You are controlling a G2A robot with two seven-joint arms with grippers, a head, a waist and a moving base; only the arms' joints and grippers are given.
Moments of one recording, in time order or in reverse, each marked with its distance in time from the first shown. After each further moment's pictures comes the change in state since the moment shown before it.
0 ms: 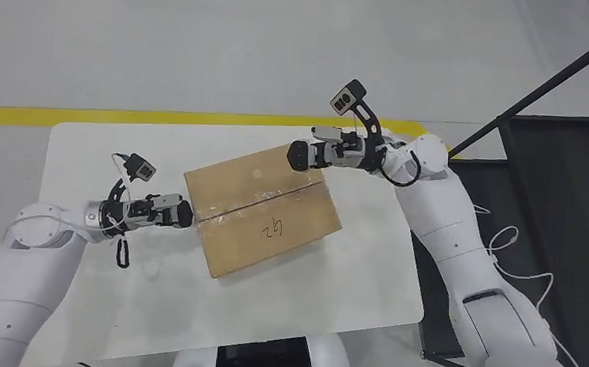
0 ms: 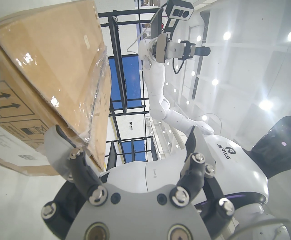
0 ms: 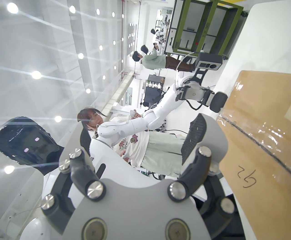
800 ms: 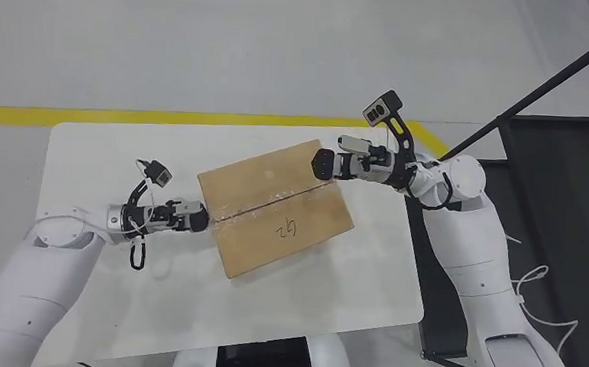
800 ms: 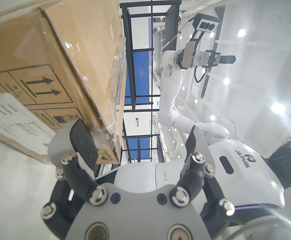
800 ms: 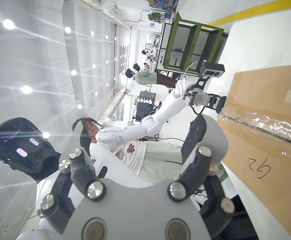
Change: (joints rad) left arm -0.023 -0.031 0.078 0.025 0.093 -0.022 0.060; right arm -0.198 0.059 0.159 -0.289 -0.085 0.104 -0.105
